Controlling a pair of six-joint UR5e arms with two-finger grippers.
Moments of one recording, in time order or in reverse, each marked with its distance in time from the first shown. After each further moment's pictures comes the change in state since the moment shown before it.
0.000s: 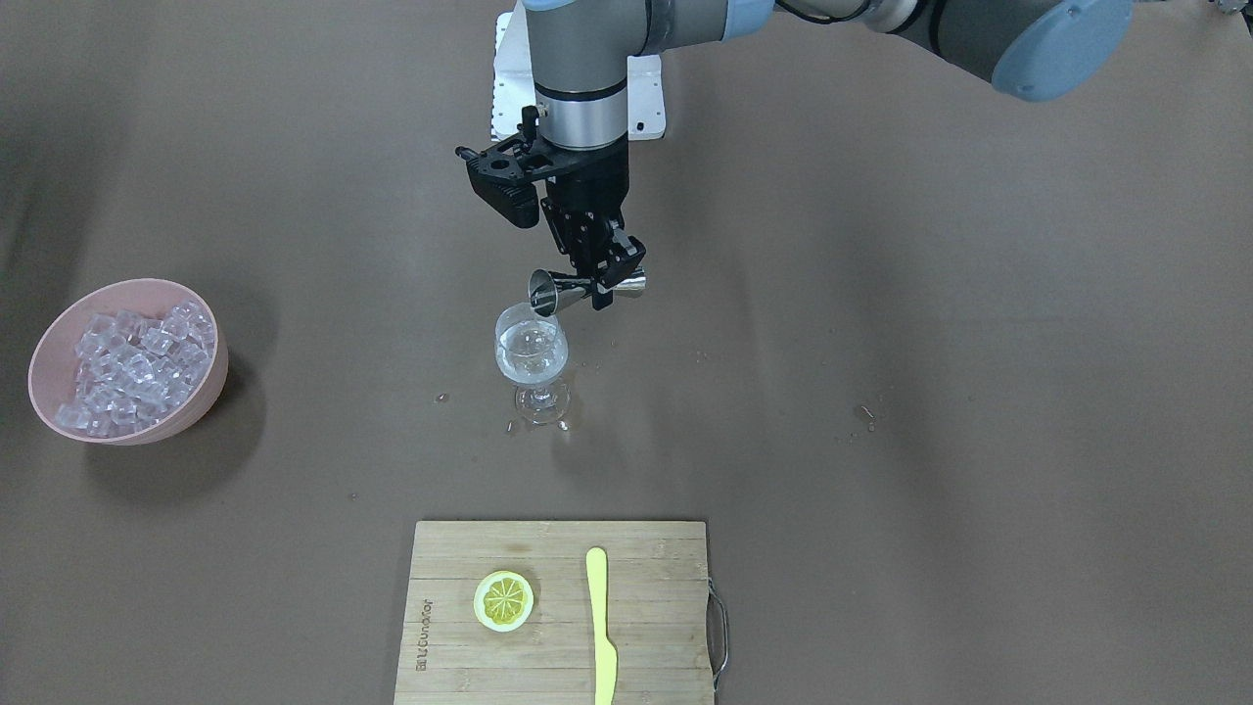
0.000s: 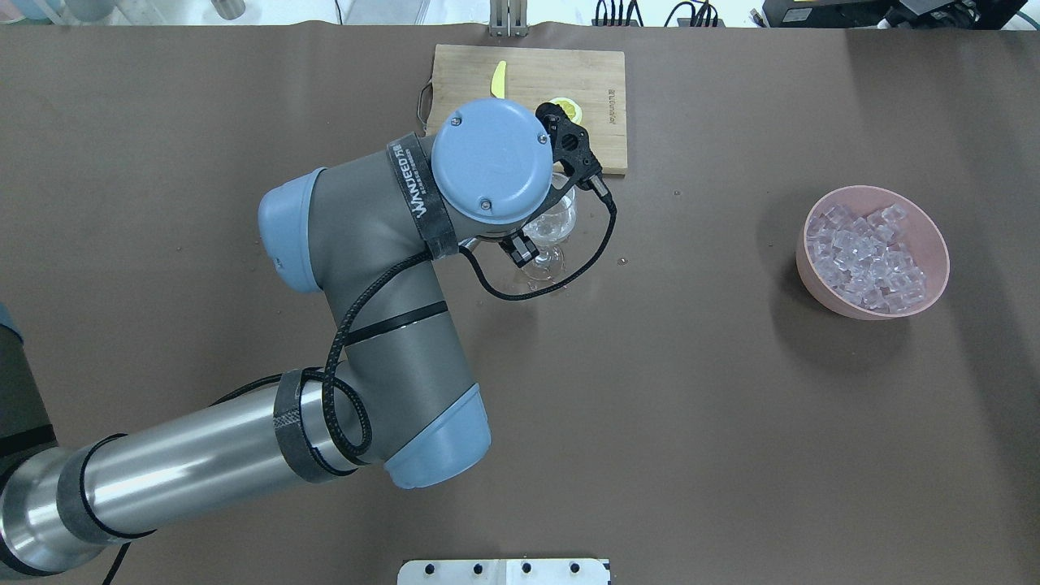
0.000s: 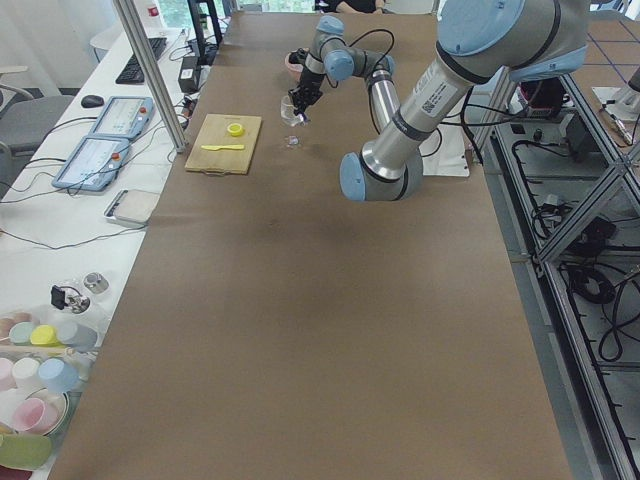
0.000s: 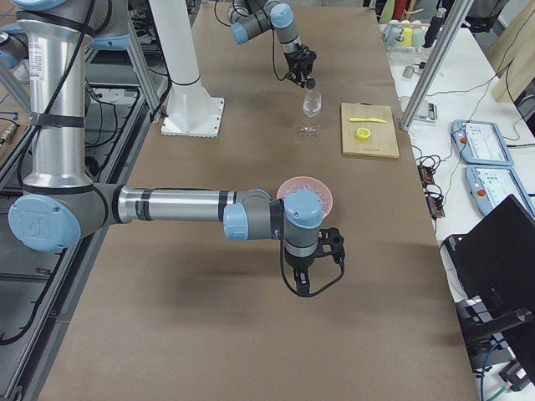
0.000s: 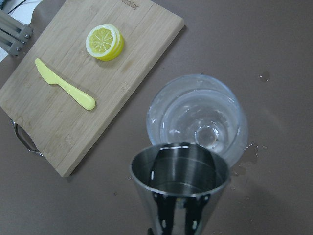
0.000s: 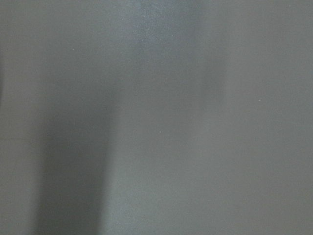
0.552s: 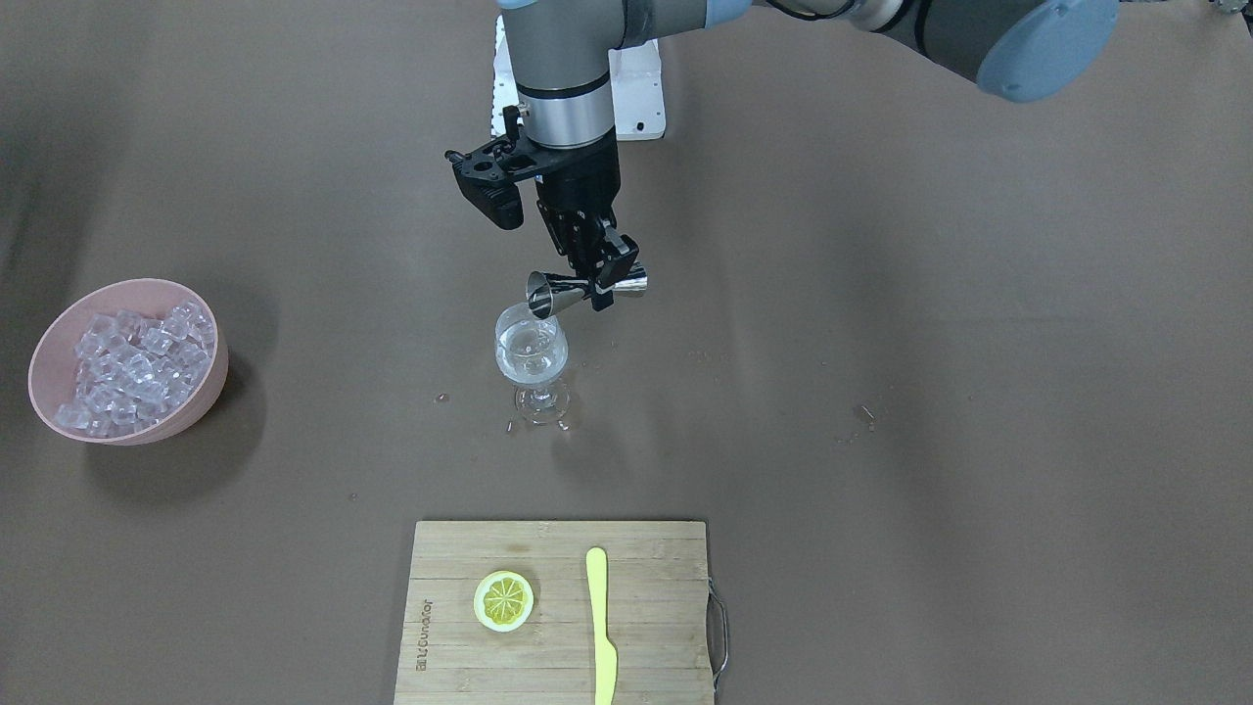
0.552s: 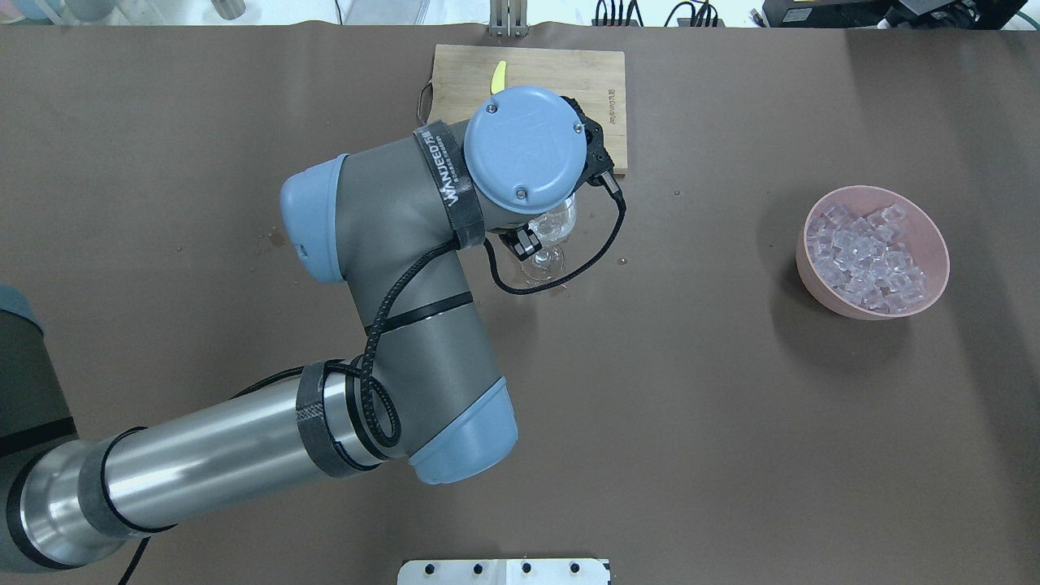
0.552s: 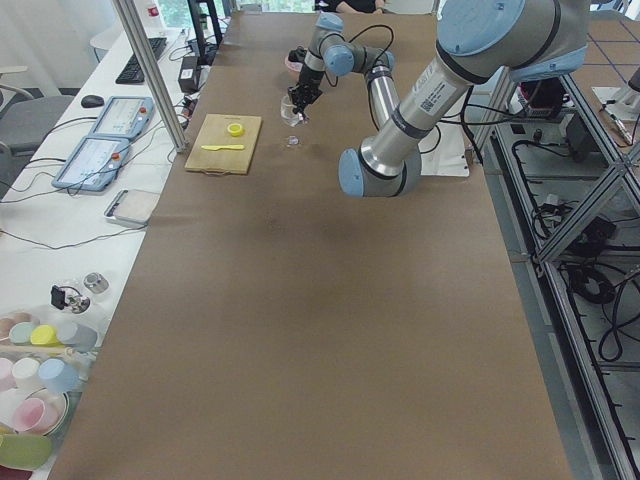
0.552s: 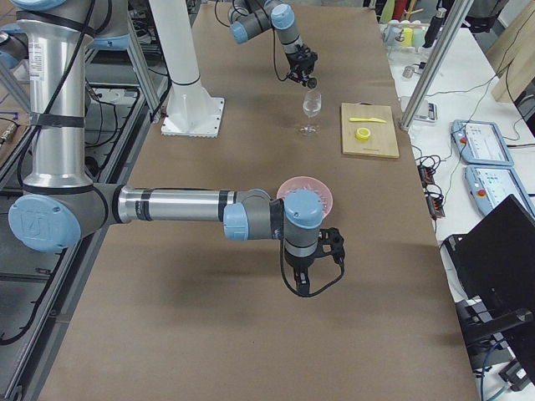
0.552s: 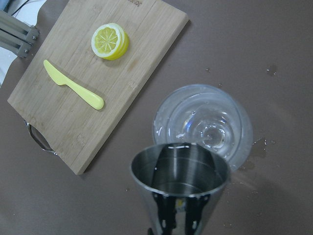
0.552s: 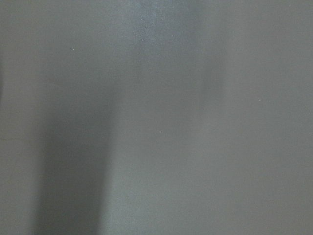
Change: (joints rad) left arm 0.000 -0.055 0.030 0.095 0.035 0.039; right arm 0.000 0.000 0.000 -0.001 0.000 0.000
